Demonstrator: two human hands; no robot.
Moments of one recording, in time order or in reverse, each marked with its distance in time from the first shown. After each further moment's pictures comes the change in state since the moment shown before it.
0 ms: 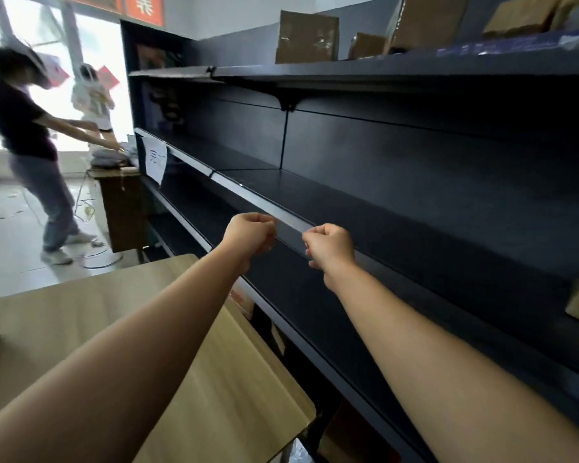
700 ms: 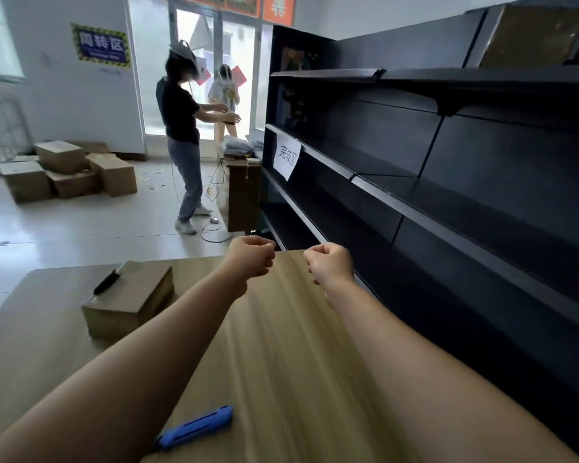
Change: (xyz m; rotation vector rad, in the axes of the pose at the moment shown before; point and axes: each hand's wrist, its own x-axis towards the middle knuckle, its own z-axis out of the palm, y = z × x) left_hand -0.017 -0.068 -0.282 0.003 0.287 -0.134; right_hand -0.081 -0.032 0.274 -0.078 -0.341 -0.044
